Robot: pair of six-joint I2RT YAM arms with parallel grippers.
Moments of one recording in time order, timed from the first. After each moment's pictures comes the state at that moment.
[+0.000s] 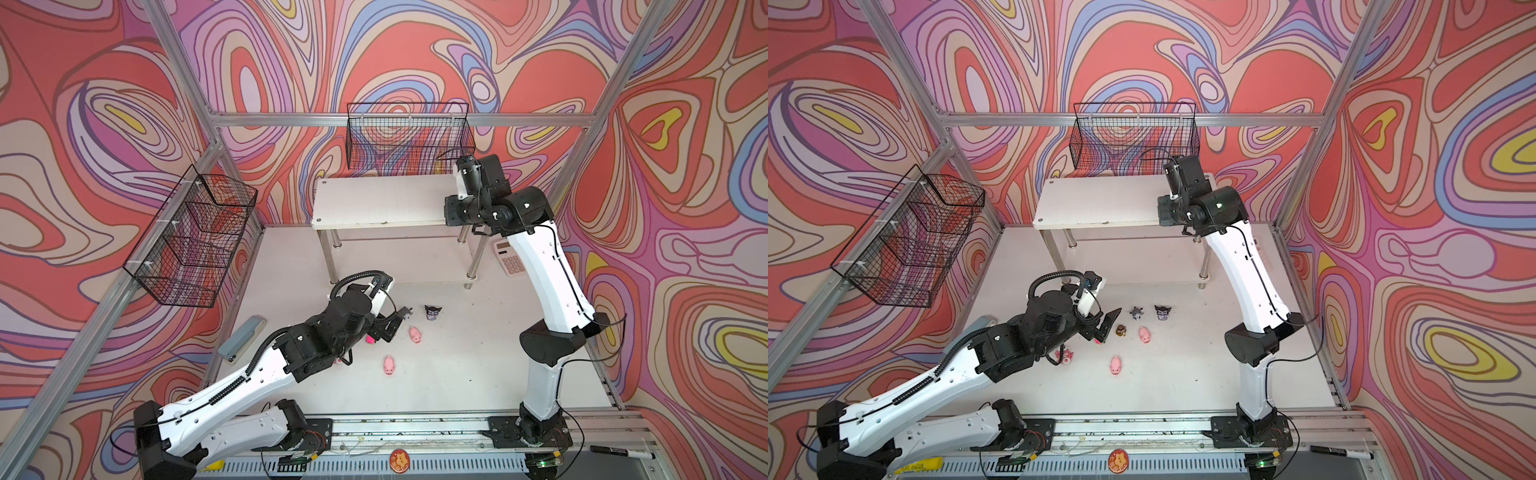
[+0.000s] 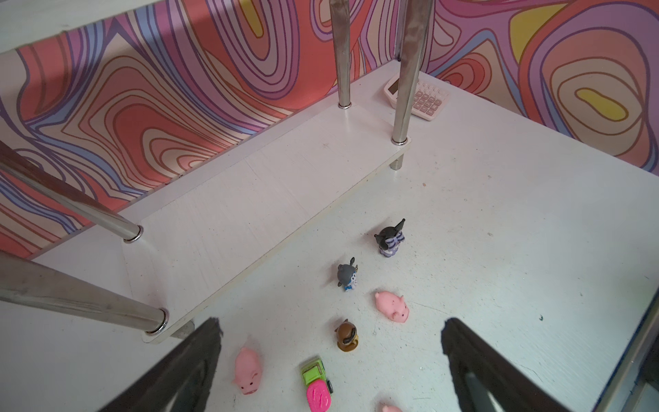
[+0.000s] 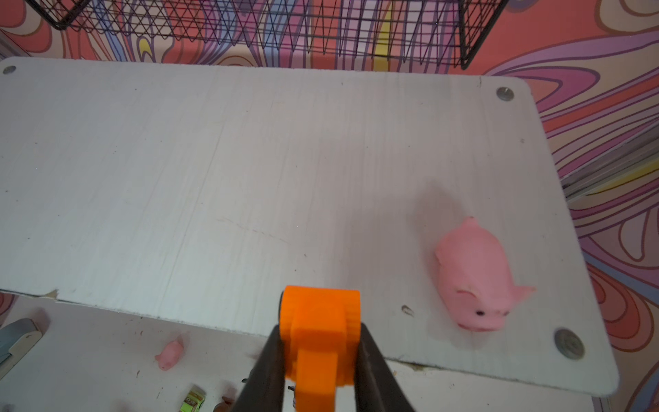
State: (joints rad) left arm -0.94 1.00 0.94 -0.41 -0.32 -0.07; right arm 0.50 1.96 2.59 -1.32 0.22 0.23
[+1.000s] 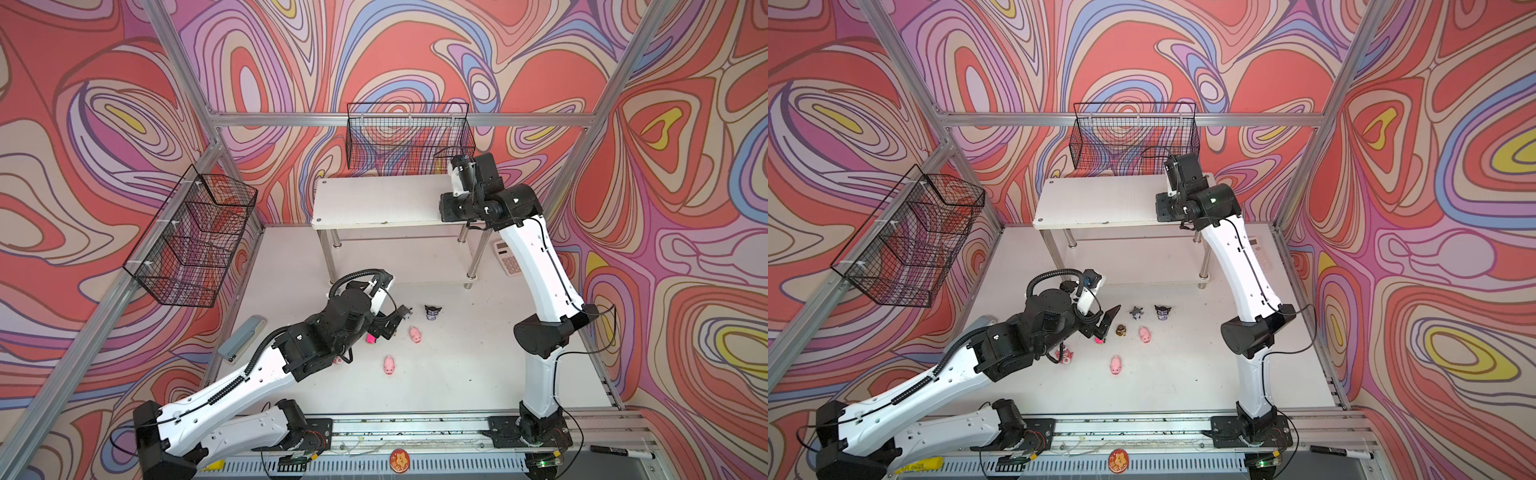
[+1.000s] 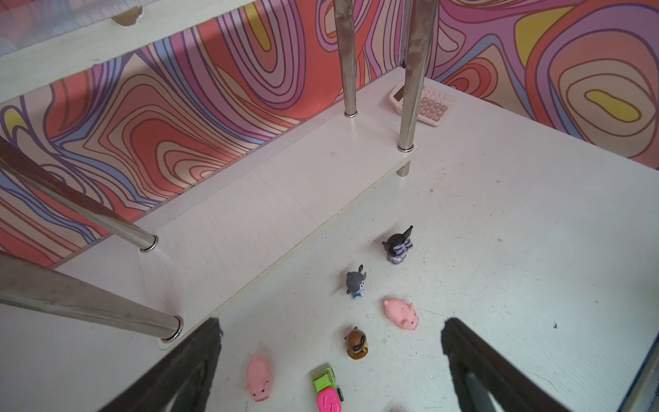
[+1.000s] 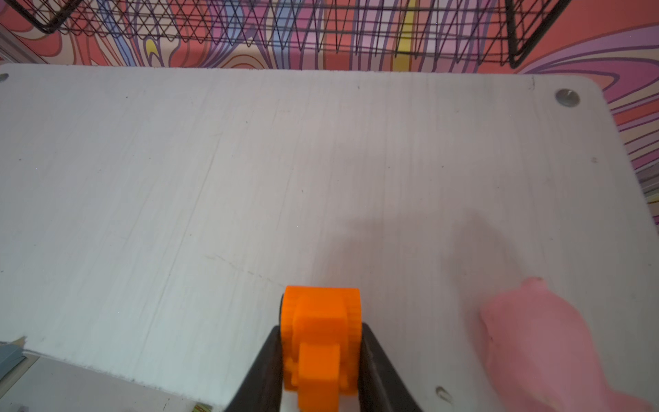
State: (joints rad) left arm -0.94 1.00 0.96 -0.40 -0.34 -0.04; right arm 0.46 2.03 2.60 -1.27 0.14 0.22
